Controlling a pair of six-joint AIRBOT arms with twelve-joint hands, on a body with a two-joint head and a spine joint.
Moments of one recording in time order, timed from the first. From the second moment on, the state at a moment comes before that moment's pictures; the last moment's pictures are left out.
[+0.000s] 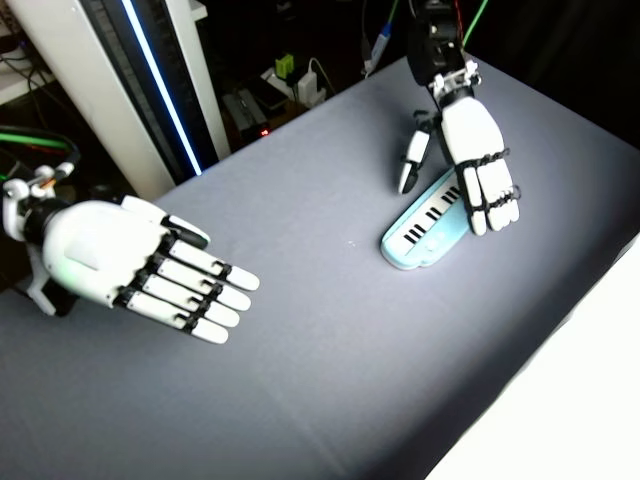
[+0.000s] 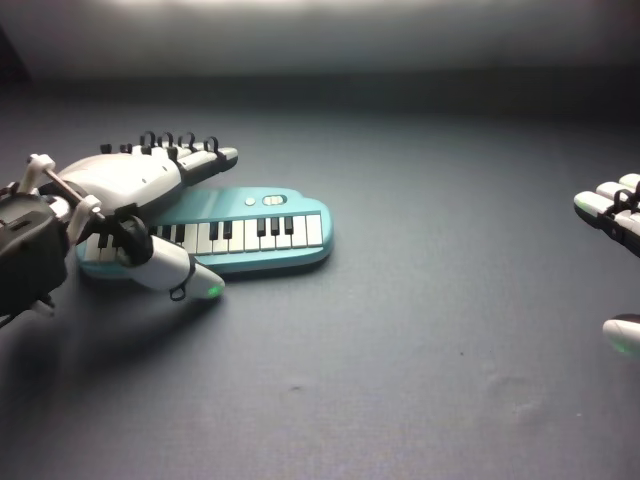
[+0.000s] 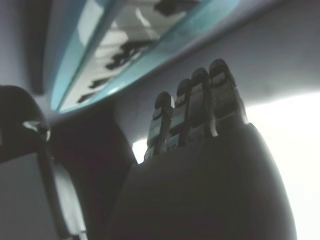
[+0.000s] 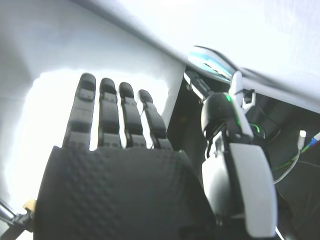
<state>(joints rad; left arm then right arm) 0.81 -1.19 1.40 -0.39 -0.43 1.00 -1.06 -0.82 0.82 0.38 1.04 -1.20</state>
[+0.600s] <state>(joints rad) 0.79 -1.24 1.47 -0.43 -0.39 1.00 -1.07 -0.82 0.82 0.38 1.04 -1.18</state>
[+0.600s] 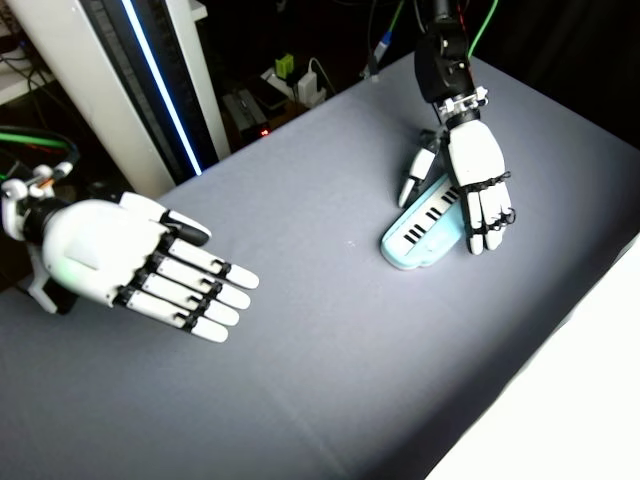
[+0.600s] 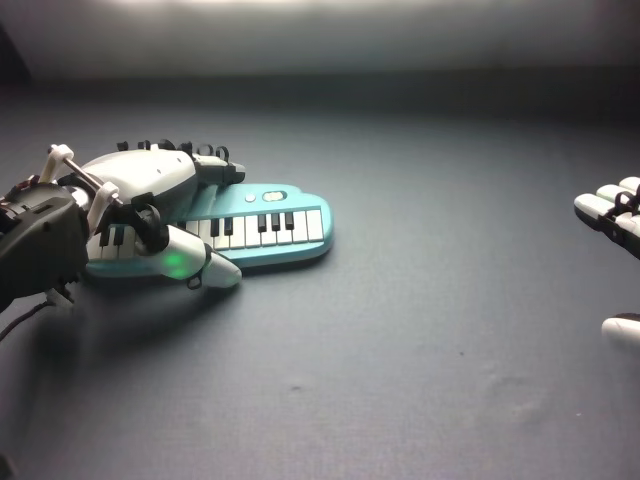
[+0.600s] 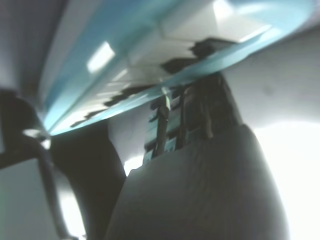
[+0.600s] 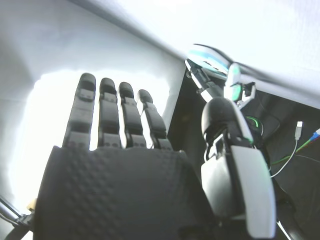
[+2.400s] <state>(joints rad) 0.66 -1.44 1.41 0.12 -0.44 0.64 -1.08 -0.78 0.79 0.32 1.21 -1.08</state>
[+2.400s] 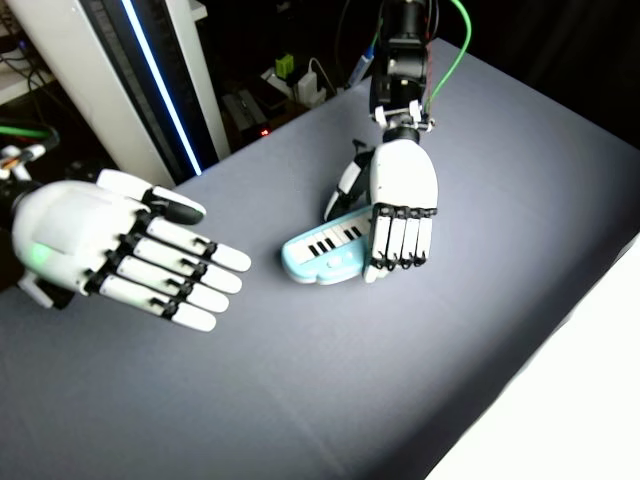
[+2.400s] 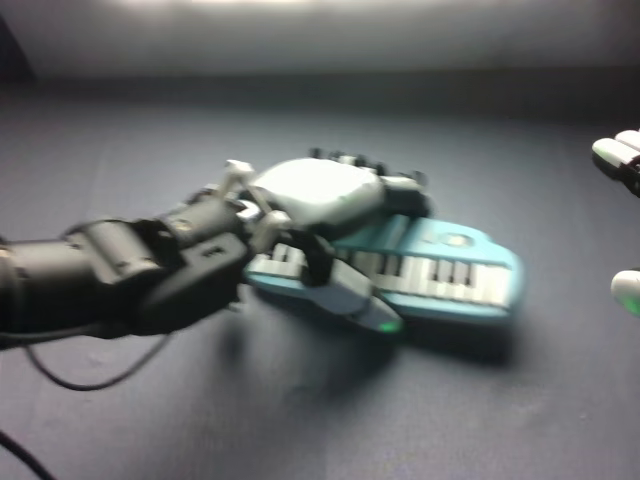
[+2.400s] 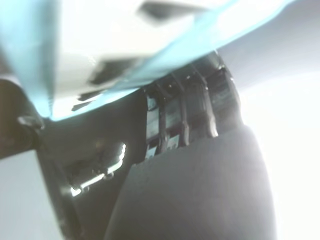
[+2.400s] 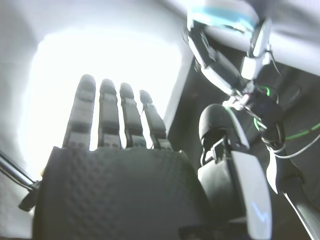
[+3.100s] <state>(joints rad) 0.60 -1.57 1.50 0.28 -0.33 0.54 -1.09 -0.78 0.79 0.31 1.22 -1.07</state>
